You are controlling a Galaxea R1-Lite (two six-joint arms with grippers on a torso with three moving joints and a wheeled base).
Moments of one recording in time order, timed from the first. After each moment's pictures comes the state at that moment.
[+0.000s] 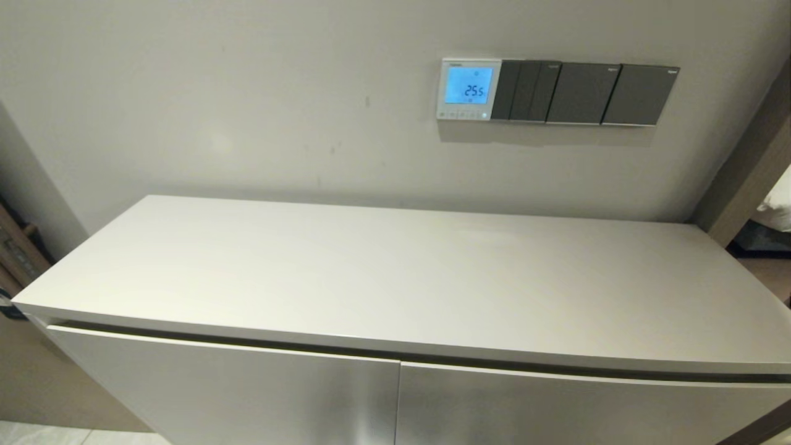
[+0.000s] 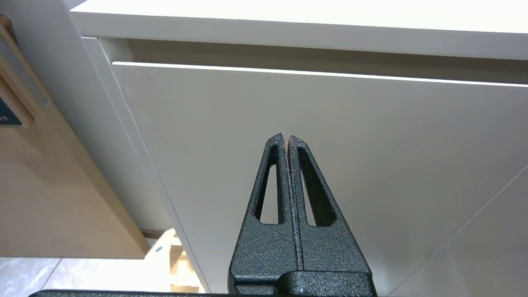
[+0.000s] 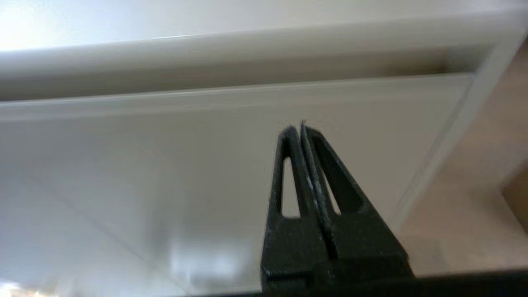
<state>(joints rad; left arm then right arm) 0.00 0.00 0.00 0.01 0.00 0.02 0.00 0.03 -0.07 0.02 0.00 0.01</state>
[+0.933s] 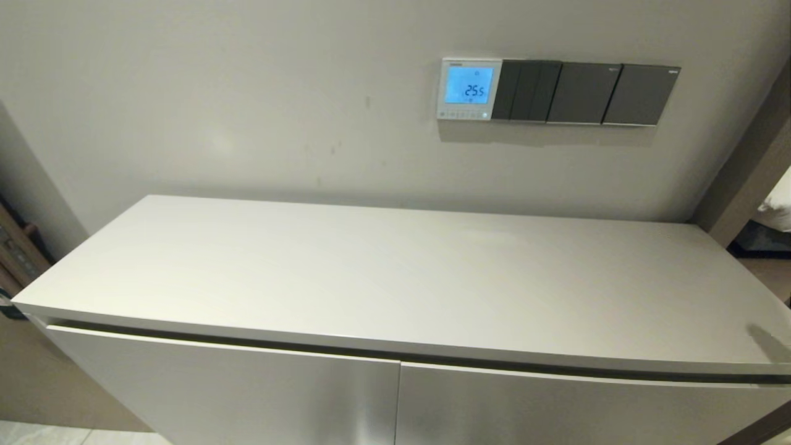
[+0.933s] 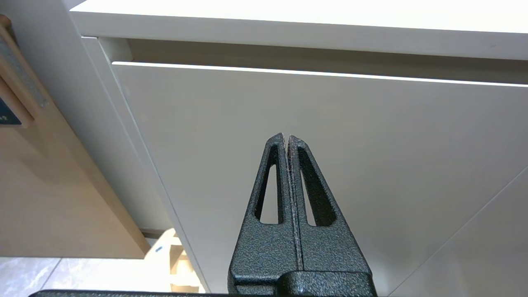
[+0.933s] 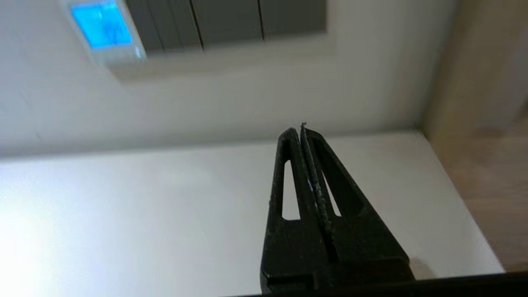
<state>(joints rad) 0.00 0.00 0.00 0.01 0.00 0.02 0.02 0.87 -0.79 -0.21 -0.01 0.05</state>
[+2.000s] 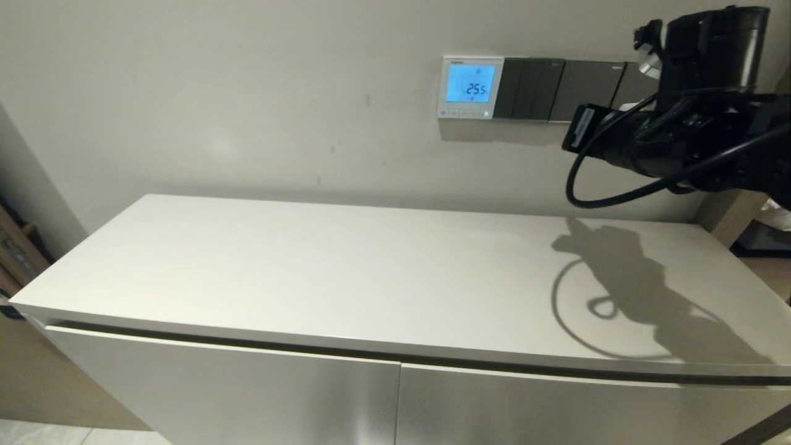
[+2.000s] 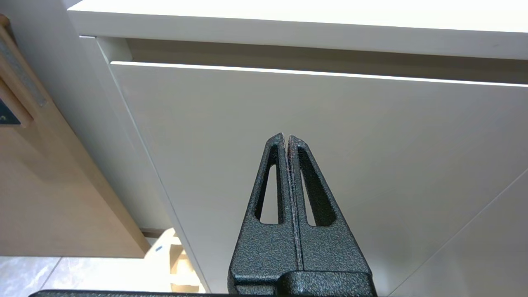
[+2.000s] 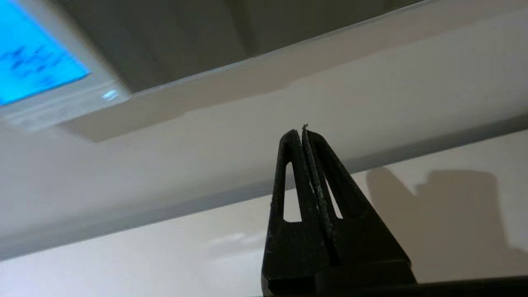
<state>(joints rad) 0.00 0.00 0.00 0.01 0.00 0.02 0.38 1.66 -1.44 -0.12 -0.48 0.30</state>
